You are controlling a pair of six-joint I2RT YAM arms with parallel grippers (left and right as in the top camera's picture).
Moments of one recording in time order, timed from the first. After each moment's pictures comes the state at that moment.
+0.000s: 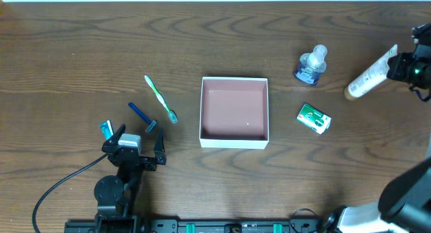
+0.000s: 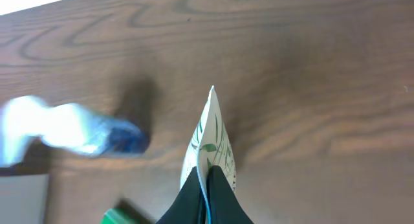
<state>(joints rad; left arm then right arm) -0.01 0.04 0.02 -0.10 0.15 -0.01 -0.50 1.64 1.46 -0.75 -0.39 -0.16</state>
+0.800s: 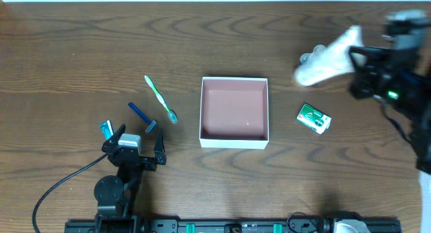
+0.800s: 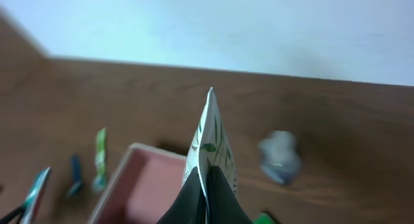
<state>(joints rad) -0.01 0.04 0.02 -0.10 0.15 -0.01 0.02 1.19 1.65 -0.99 -0.37 0.06</state>
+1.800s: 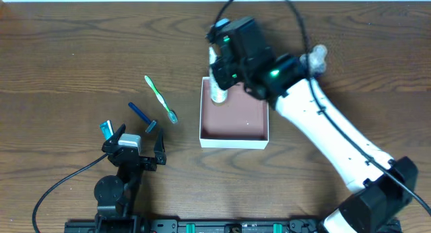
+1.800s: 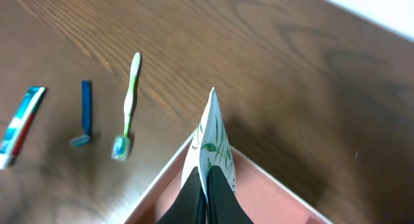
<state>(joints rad) -0.01 0.04 0.02 -0.10 0.15 -0.01 0.66 1.74 1.65 -0.70 -0.01 0.08</state>
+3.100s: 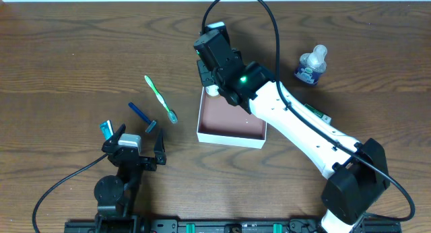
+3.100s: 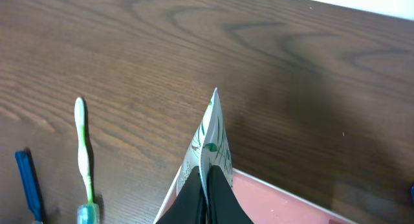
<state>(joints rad) -0.01 0.04 0.02 -0.10 0.15 -0.01 0.73 1.86 1.64 -0.58 0.30 0.39</state>
